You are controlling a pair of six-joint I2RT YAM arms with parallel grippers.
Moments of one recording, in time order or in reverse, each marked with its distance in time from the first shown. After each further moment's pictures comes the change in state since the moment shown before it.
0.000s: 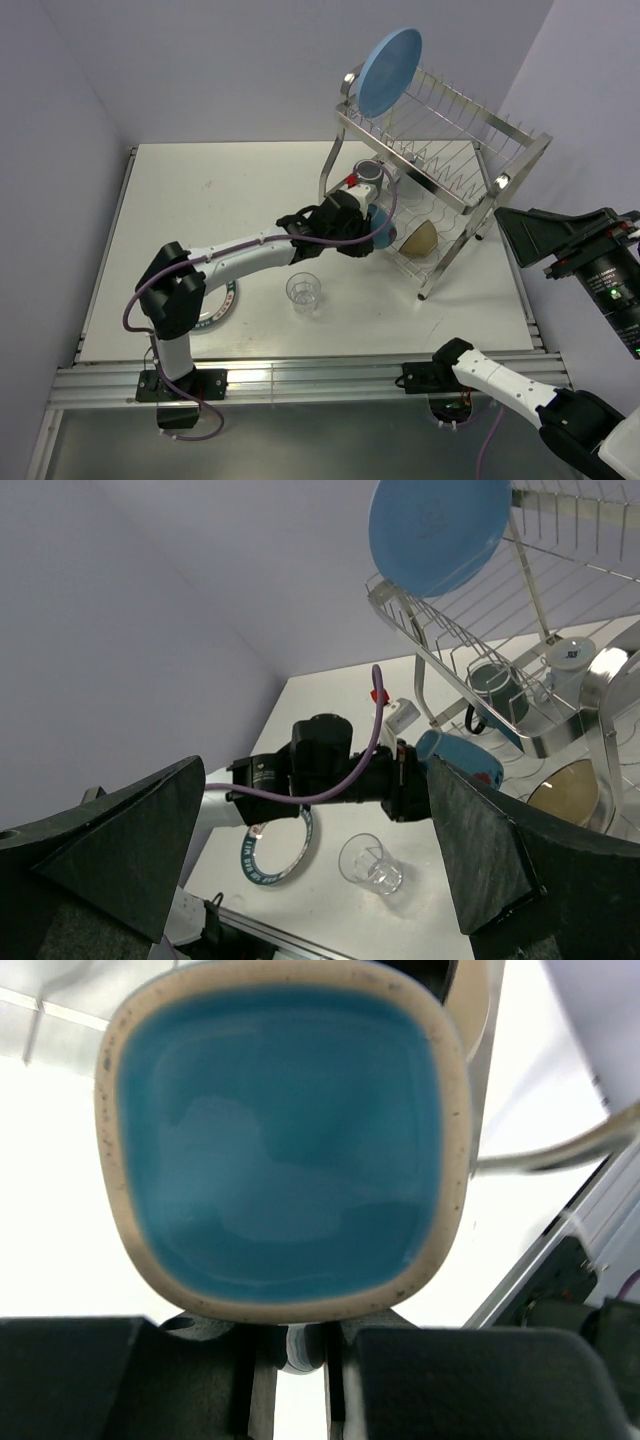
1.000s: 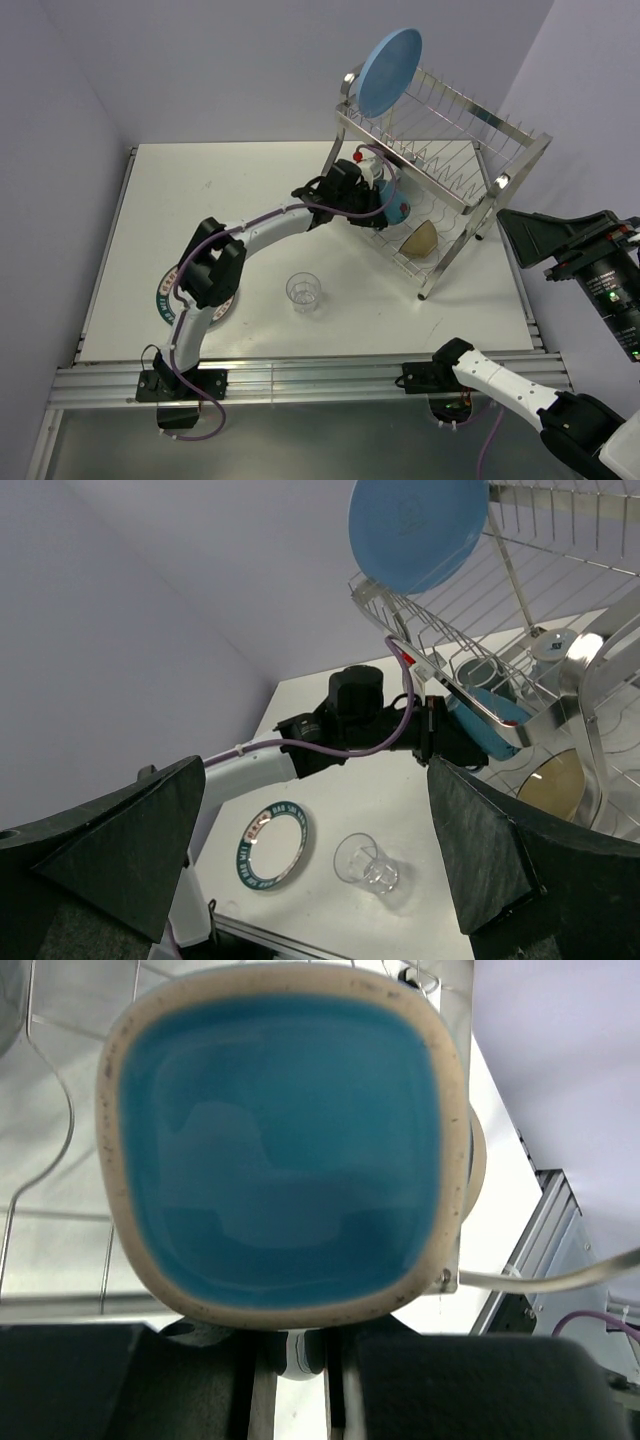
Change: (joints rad) left arm 0.155 0.330 0.341 0.053 0.312 -0.037; right arm 0.000 -0.027 -0.037 -0.003 0.040 0.018
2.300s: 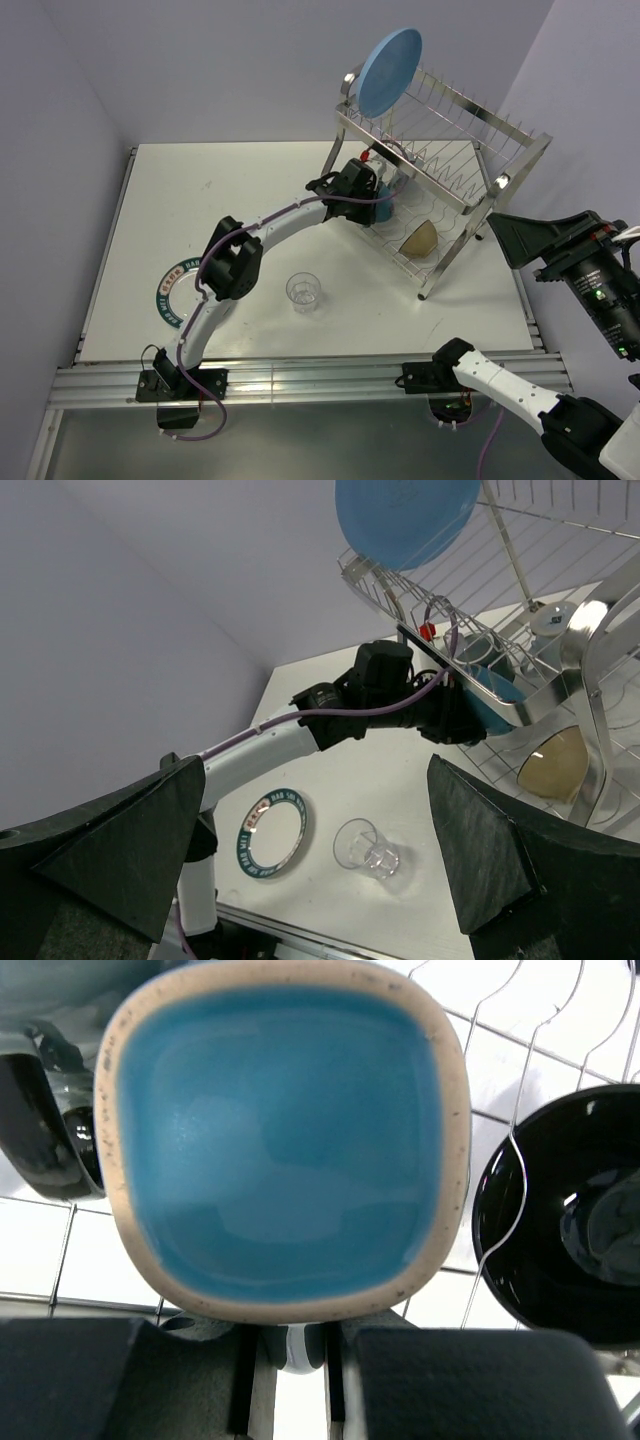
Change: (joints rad) left arm -0.006 0.188 0.291 -0.297 -0.243 0.168; right arm 0.000 -0.028 -0.081 0.003 0.000 0.034
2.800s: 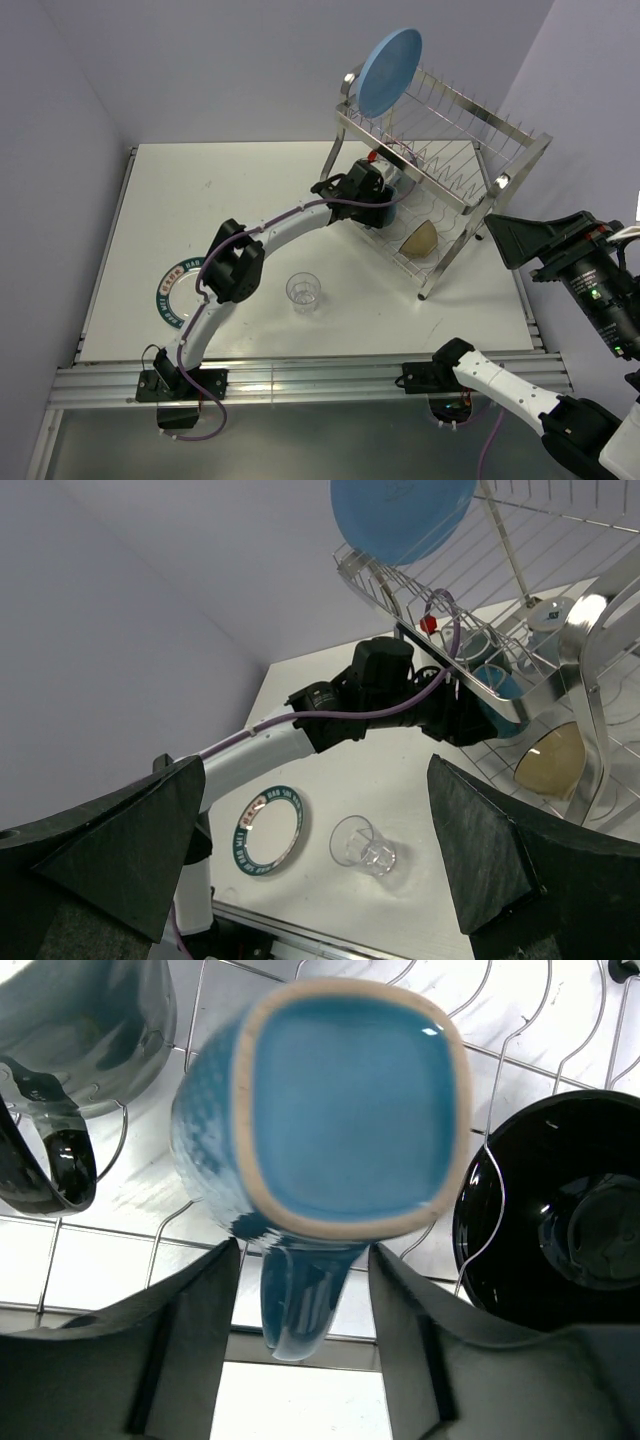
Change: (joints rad) left arm -0.035 0.003 0.026 0.009 -0.061 0.028; right arm 0.000 -0.011 -0.026 0.005 0.001 -0.001
